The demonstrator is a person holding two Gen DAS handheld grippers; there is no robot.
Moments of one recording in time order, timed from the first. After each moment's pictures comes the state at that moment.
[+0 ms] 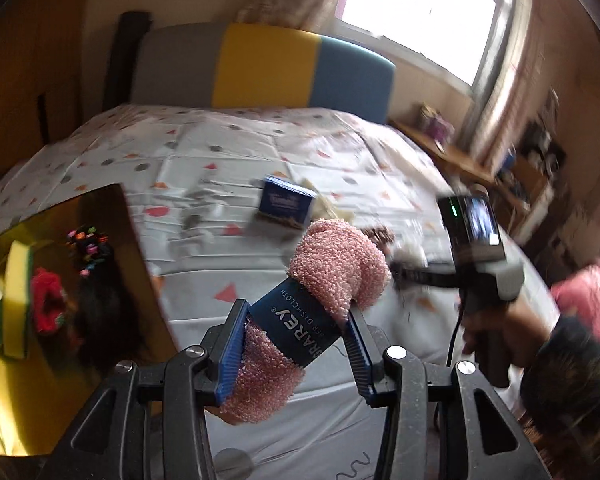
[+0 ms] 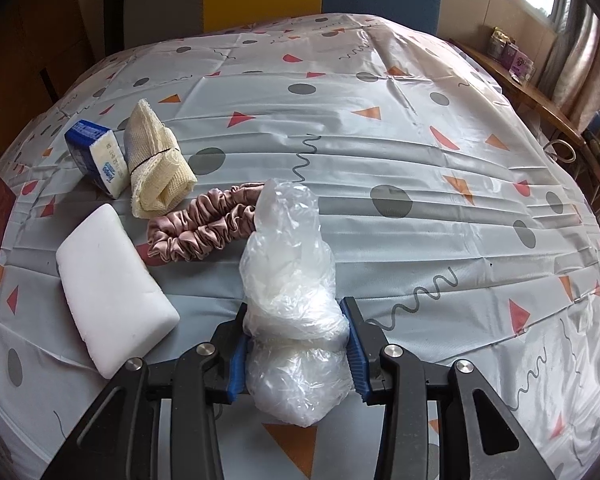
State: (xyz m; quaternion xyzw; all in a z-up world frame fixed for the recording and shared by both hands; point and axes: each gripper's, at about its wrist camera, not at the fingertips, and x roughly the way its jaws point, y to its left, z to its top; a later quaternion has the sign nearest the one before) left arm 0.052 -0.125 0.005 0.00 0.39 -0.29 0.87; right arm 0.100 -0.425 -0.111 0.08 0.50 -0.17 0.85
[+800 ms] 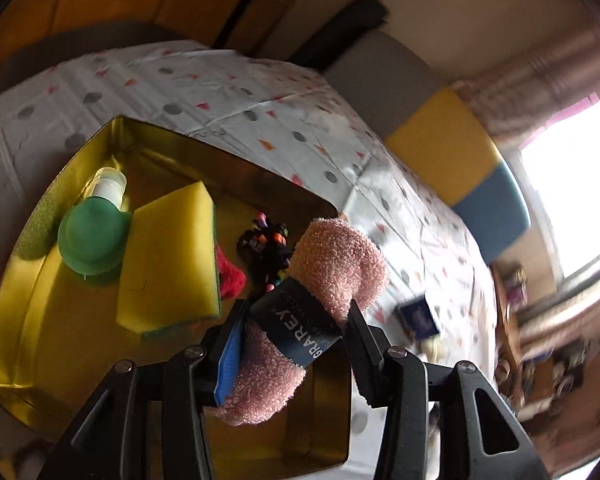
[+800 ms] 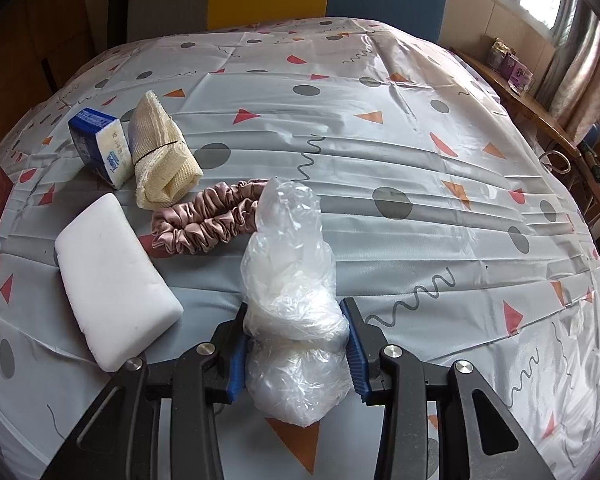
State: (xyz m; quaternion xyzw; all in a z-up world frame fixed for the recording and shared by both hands) left arm 0.147 0.035 -0.004 -0.29 0.45 -0.06 0.84; right arm 0.095 -0.418 -0.108 0.06 0.50 -0.17 0.85
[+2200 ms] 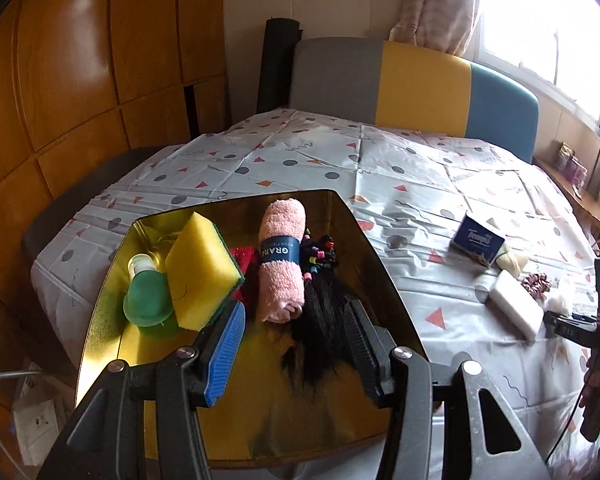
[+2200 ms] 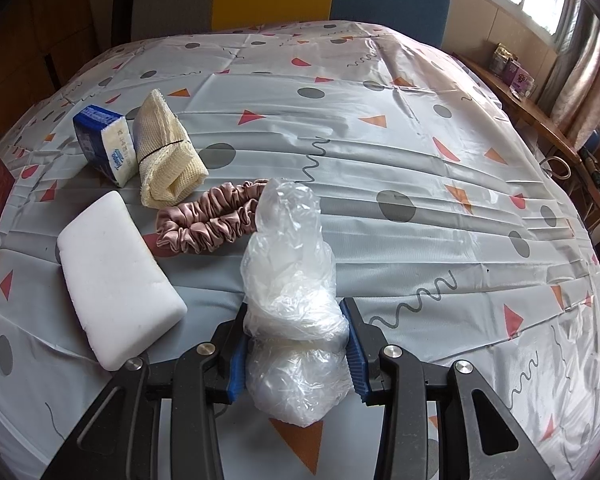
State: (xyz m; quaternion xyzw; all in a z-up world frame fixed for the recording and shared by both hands) left arm 0.087 -0.029 0.001 0.02 0.37 -0.04 0.93; right arm 0.094 -0.415 -0.107 0.05 0.50 -0.17 0.85
